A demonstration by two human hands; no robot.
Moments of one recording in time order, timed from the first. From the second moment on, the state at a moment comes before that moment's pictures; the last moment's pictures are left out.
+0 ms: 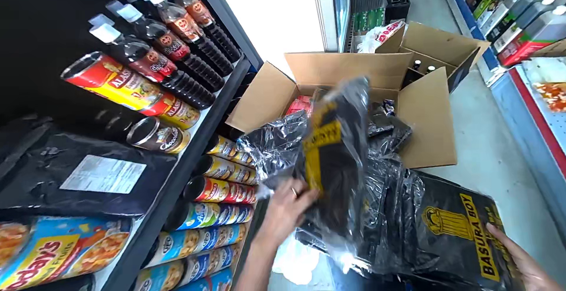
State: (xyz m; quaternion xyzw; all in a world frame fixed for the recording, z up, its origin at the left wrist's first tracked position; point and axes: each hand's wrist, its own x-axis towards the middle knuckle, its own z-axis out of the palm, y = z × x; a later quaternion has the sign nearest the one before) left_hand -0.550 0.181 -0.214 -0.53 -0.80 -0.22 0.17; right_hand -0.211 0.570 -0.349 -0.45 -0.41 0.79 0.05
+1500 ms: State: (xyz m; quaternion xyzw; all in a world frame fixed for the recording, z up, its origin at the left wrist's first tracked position) left_hand -0.623 0.166 -0.212 -0.29 -0.88 -0.37 0.13; right_hand -0.218 0.564 -0.343 -0.46 -0.40 0.79 0.07
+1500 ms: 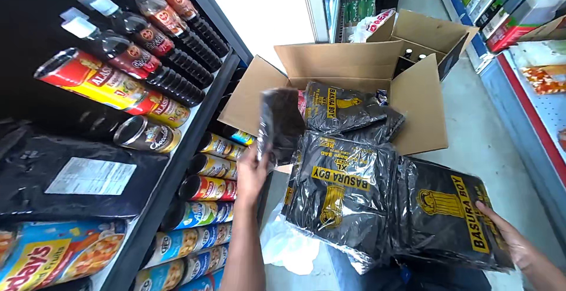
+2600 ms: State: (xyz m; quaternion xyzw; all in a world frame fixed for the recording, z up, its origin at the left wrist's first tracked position) left_hand -0.654 0.255 -0.239 -0.23 -0.87 -0.35 -0.25; right_hand -0.224 0.565 -0.331 -0.47 -0.38 0.79 0.06
